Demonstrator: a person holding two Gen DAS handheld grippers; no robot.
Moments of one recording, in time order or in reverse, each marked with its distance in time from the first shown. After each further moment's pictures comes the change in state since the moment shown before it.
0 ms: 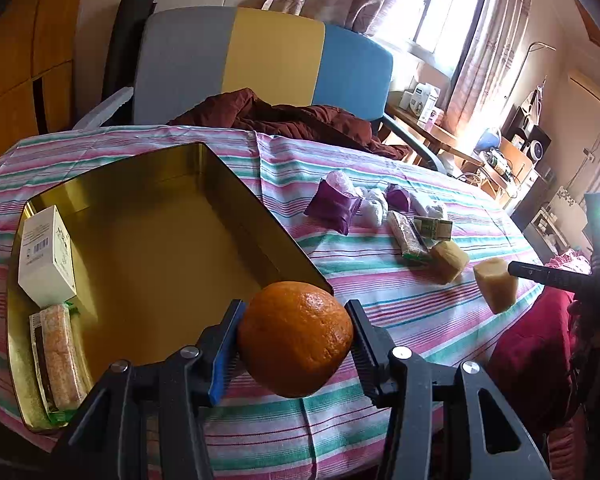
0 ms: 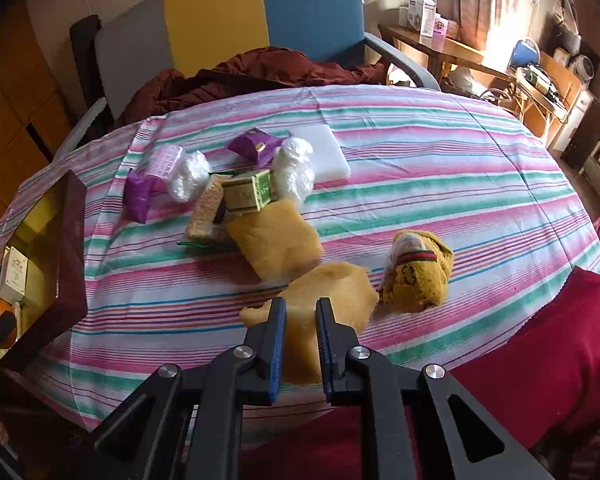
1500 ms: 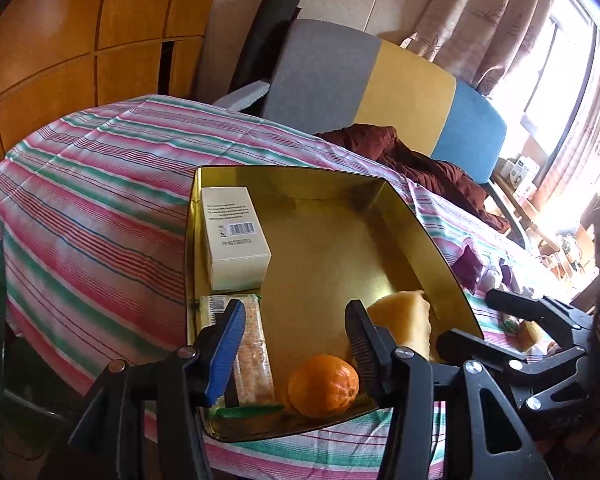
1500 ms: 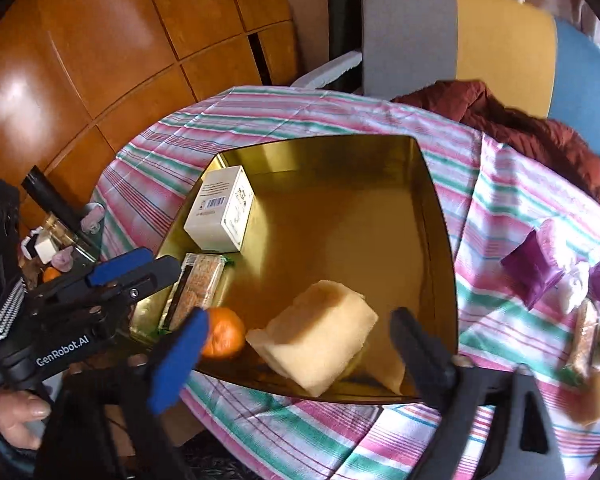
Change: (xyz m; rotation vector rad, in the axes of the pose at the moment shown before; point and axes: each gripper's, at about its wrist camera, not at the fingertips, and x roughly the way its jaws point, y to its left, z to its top) left arm -0.053 0.138 -0.013 -0.300 -0.089 0.268; right arm 0.017 0.324 -0.016 -0.550 -0.003 0.488
